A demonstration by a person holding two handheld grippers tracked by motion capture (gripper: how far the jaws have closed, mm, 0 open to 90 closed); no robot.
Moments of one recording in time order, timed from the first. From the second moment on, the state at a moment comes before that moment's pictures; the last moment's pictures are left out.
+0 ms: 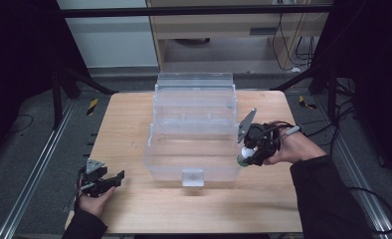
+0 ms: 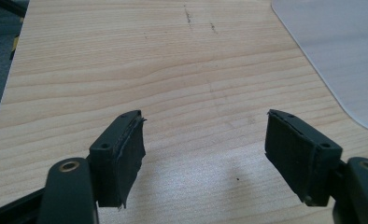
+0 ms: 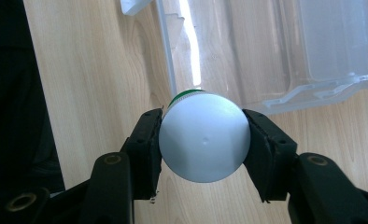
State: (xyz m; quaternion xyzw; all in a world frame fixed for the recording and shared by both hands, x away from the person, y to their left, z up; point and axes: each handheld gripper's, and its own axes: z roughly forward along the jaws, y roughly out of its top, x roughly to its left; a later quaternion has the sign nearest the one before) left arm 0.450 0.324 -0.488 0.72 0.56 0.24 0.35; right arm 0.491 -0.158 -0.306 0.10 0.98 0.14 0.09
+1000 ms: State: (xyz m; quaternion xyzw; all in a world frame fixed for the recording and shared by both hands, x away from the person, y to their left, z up) left arm 0.450 0.325 -0.488 0.71 0.56 0.24 0.35; right arm 0.530 -0.131 -0.329 0.11 0.98 0.15 0.09
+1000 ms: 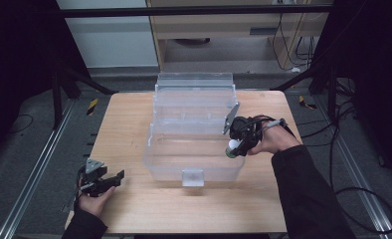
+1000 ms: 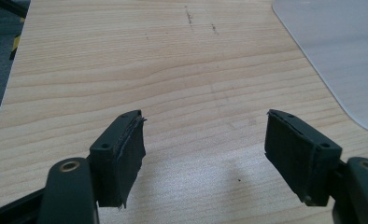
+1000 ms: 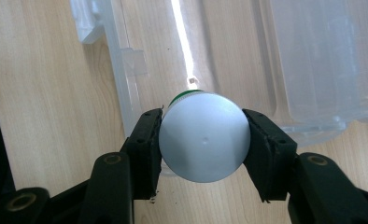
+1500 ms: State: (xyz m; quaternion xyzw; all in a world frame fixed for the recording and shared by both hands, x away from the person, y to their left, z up) left arm 0.450 0.325 -0.488 0.71 0.56 0.24 0.35; right arm 0.539 -0.131 -0.354 0.11 0.98 0.13 0.08
